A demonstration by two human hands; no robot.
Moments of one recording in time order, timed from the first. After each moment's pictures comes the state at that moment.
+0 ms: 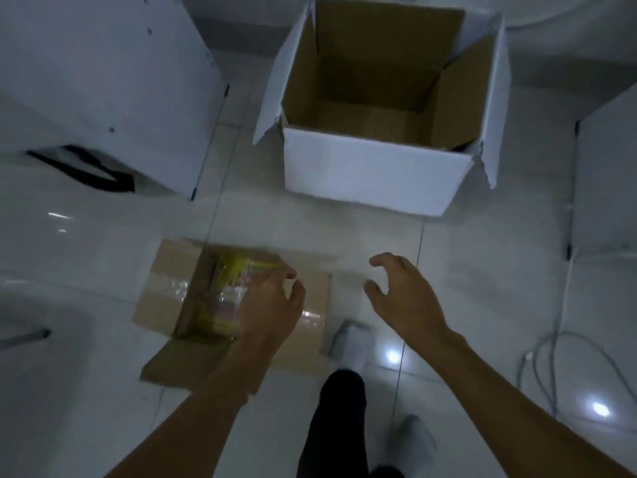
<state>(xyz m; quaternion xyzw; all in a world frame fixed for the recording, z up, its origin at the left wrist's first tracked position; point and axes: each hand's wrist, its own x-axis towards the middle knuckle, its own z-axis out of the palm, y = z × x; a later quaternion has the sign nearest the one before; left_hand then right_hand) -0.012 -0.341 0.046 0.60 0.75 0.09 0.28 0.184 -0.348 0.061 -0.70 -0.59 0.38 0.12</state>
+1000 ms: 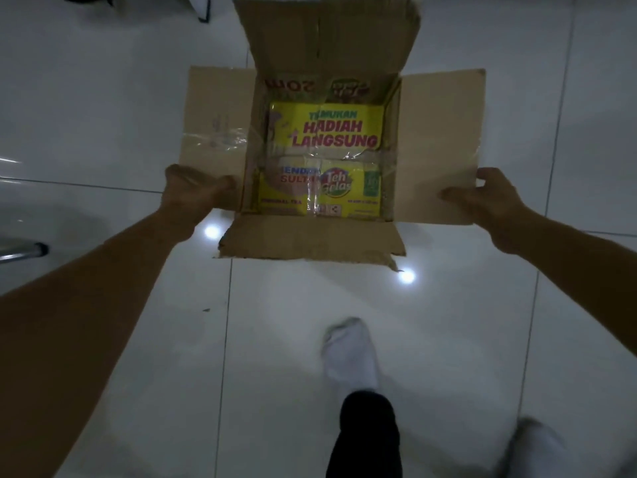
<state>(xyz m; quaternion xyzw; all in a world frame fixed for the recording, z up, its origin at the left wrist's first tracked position) -0.353 -0.383 -0.136 0.38 0.81 0.08 0.43 0.012 -0.471 -0.129 -0.83 -0.21 0.49 0.18</state>
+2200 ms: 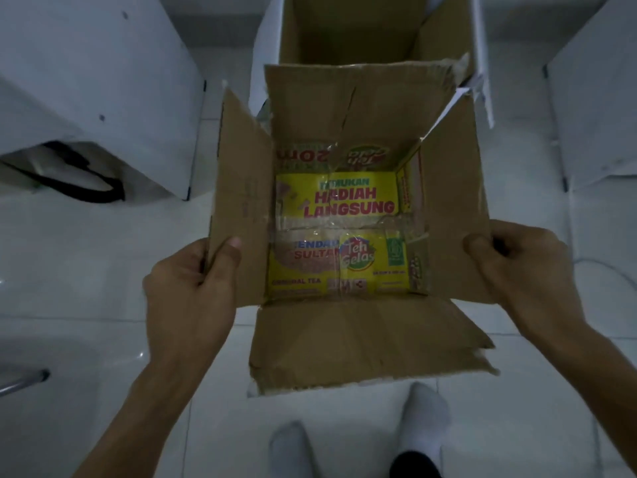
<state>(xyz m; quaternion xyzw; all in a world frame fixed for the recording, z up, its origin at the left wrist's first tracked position) -0.121 -0.377 0.142 0.54 0.70 0.32 0.35 0.156 -0.429 0.128 -0.82 -0.44 0.26 0.26</state>
